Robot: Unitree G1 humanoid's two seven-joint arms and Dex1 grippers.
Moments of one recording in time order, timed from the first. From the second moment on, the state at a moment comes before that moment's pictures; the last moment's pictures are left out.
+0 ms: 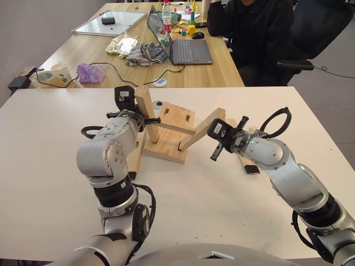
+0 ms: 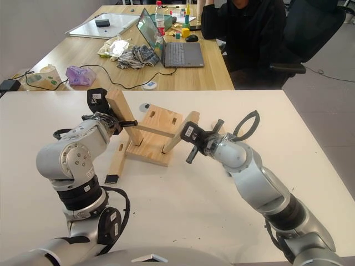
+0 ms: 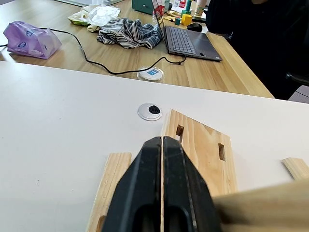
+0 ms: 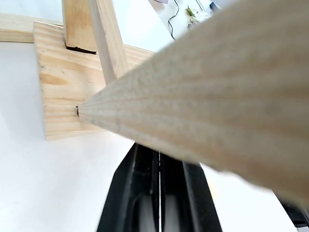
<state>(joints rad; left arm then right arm) -0.55 -0.04 0.25 -0.51 -0.15 1.39 0.06 -0.42 -0.61 0.47 -0.65 -0.03 0.95 0.48</state>
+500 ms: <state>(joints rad) -0.54 0.36 0.25 -0.19 -0.19 1.06 -0.23 -0.46 -0.60 0.19 -0.33 0.05 0.76 0.60</state>
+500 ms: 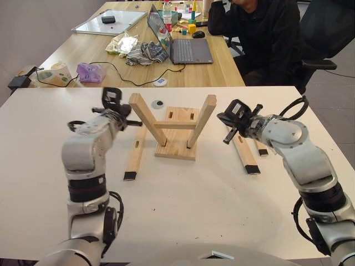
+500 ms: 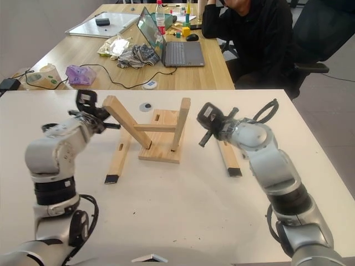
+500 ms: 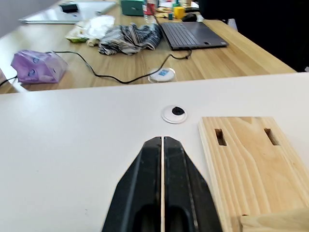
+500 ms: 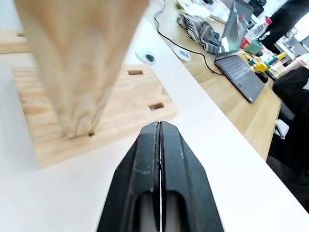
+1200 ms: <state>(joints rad) -0.45 0.59 -0.65 -0.36 -0.14 0.99 -0.58 -0.79 -0.36 0.27 0.88 -0.17 -0.07 0.50</state>
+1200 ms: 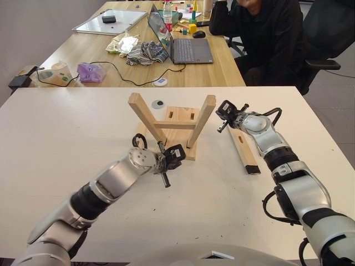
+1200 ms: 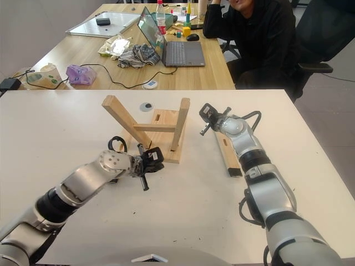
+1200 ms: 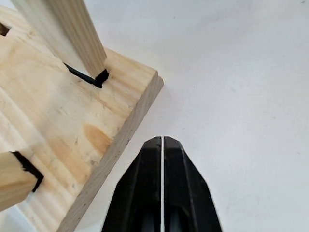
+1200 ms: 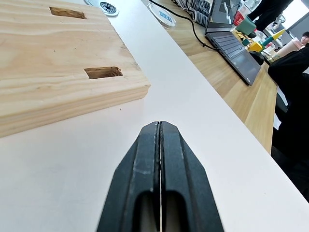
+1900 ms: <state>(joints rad) -0.40 0.60 -0.32 -0.09 -0.05 0.99 -0.39 -0.76 -0.35 0.27 0.86 -0.21 -0.08 0.50</state>
